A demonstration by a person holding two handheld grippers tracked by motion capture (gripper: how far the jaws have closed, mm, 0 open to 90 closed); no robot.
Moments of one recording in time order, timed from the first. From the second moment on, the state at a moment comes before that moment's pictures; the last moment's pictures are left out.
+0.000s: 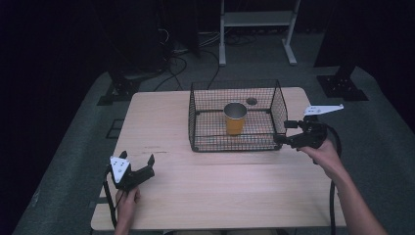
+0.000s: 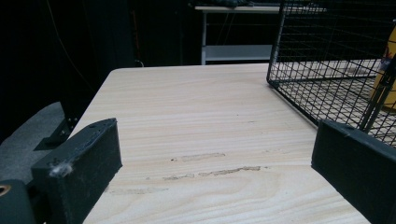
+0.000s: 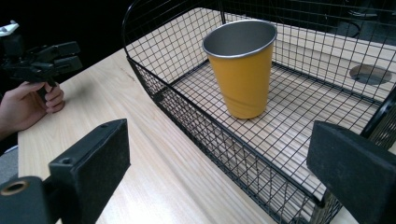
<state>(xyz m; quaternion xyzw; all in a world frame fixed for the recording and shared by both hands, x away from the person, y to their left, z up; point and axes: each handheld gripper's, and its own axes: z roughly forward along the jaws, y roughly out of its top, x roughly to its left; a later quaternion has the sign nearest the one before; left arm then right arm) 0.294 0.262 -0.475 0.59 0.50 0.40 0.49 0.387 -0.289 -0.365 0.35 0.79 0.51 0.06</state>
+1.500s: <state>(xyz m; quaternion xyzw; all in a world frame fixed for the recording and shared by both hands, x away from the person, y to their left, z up) 0.293 0.261 -0.475 0.59 0.50 0.41 0.49 0.329 -0.284 -0.424 0.34 0.78 0.52 0.04</state>
